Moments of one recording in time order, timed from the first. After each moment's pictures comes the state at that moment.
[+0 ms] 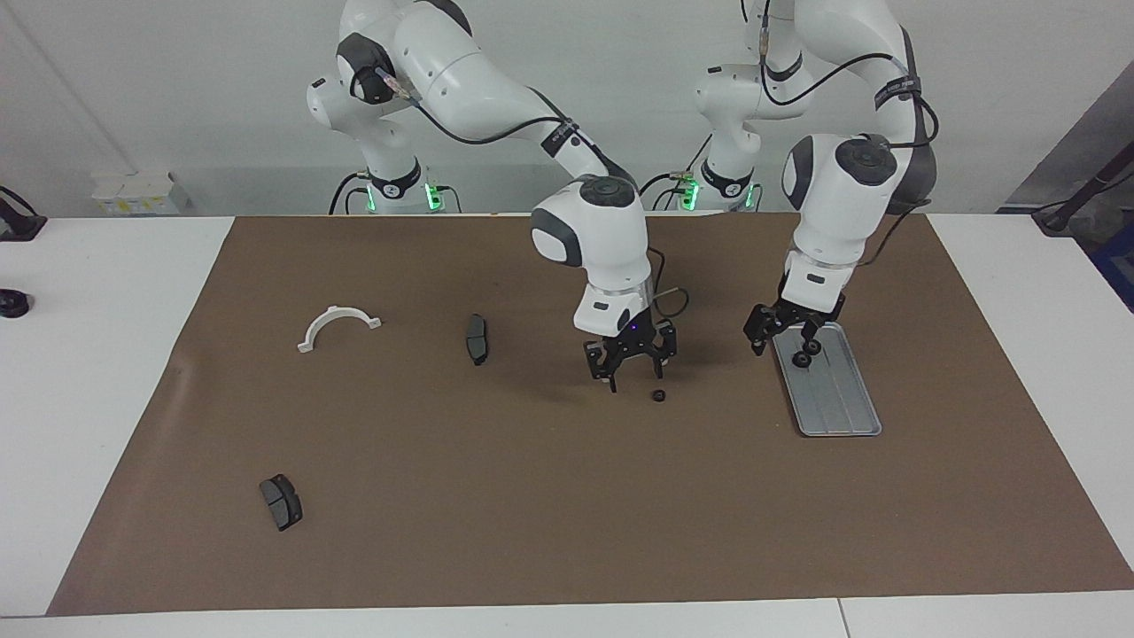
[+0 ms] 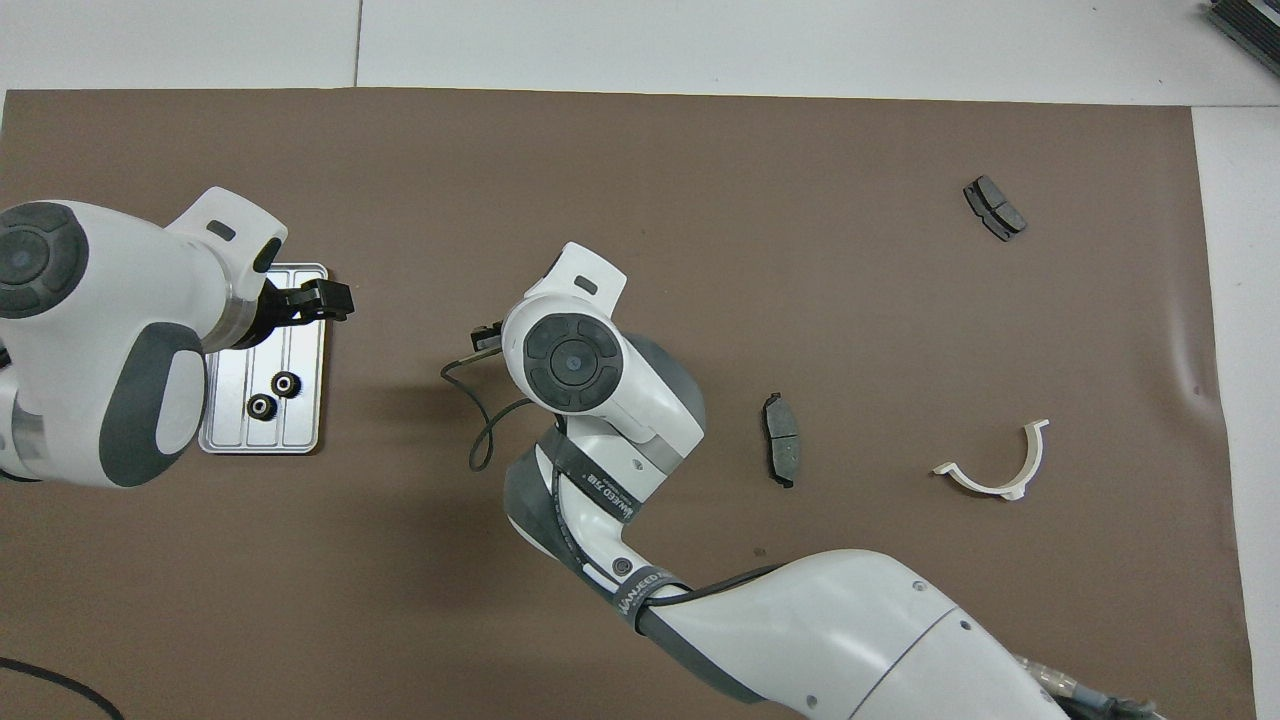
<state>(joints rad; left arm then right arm) -0.16 0.07 -0.09 -2.01 0.04 2.23 -0.48 0.51 0.58 0.14 -1.39 -0.18 2.28 0.56</state>
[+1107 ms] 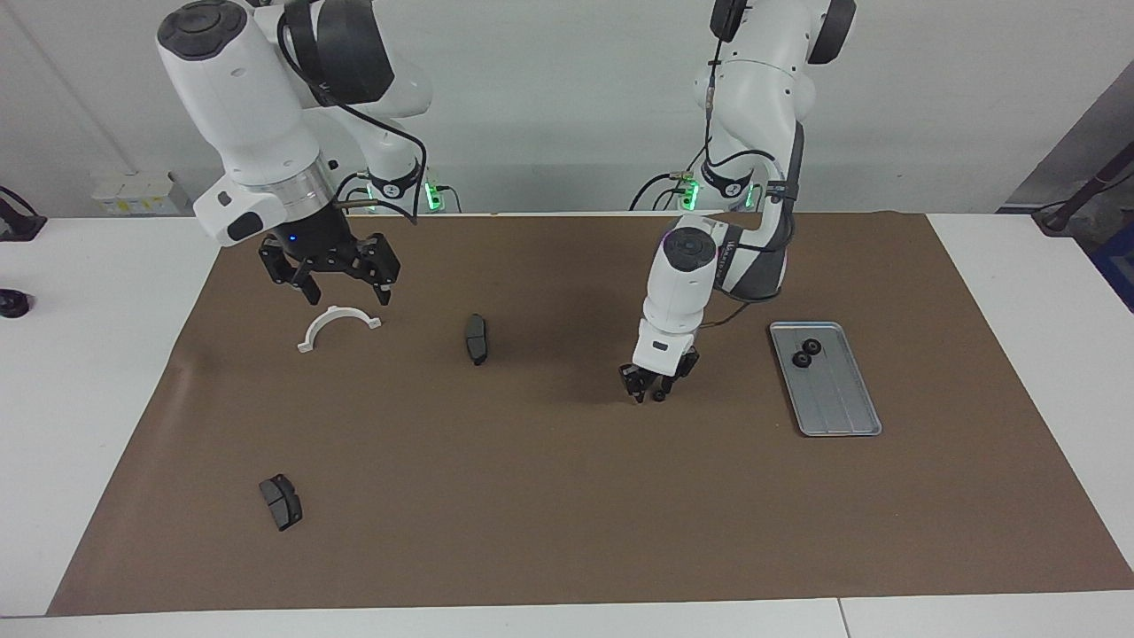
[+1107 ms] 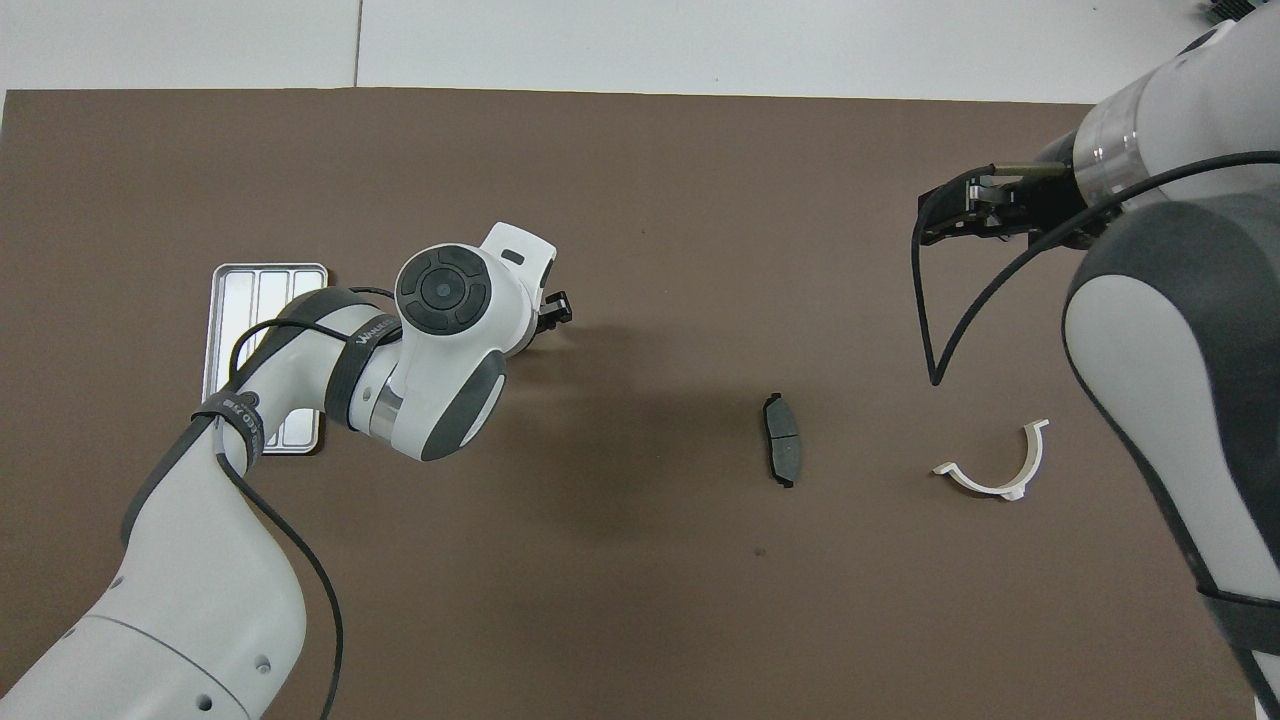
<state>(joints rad) -0.41 0.42 -0.09 -1.87 0.09 2.39 -0.83 -0.02 0.18 0.16 -1.45 0.01 1.68 0.25</state>
